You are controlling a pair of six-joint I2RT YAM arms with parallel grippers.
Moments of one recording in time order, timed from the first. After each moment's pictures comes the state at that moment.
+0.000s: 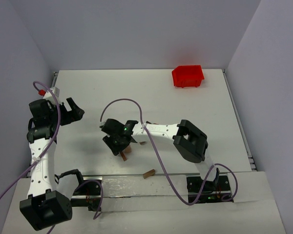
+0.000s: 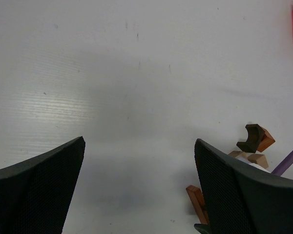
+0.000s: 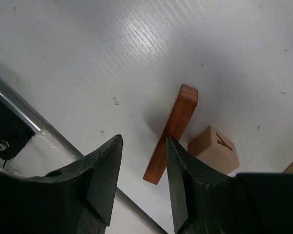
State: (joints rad) left arm 0.26 0.93 0.85 -0.51 0.38 -0.17; right arm 1.15 2.05 1.56 -0.60 -0.04 0.41
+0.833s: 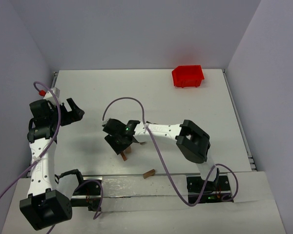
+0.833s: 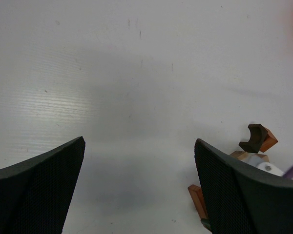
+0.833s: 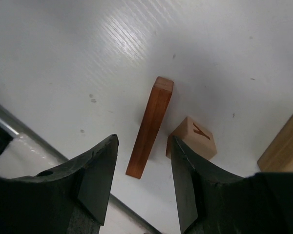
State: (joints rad) left arm 0.26 0.93 0.84 -0.50 0.37 -0.17; right arm 1.15 2.00 1.53 -0.62 0.04 0.41
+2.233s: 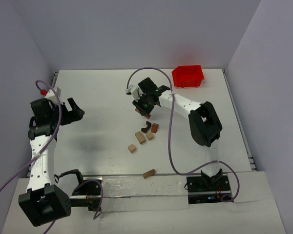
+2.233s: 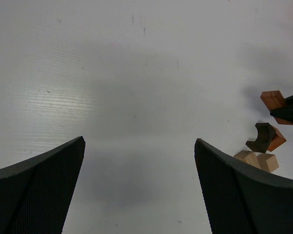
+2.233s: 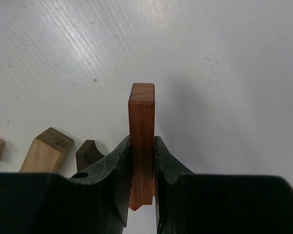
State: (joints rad) left arm 0.26 0.97 0.84 -0.49 0.37 -0.15; right arm 0.63 2.03 1.62 -0.62 -0.22 -0.33
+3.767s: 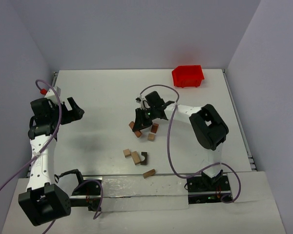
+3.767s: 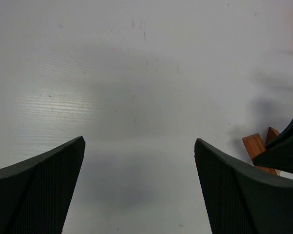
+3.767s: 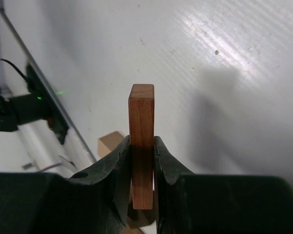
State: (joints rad) left arm 0.26 0.98 0.84 -0.47 0.37 -0.15; right arm 0.63 1.93 1.22 -0.23 -0.64 0.44
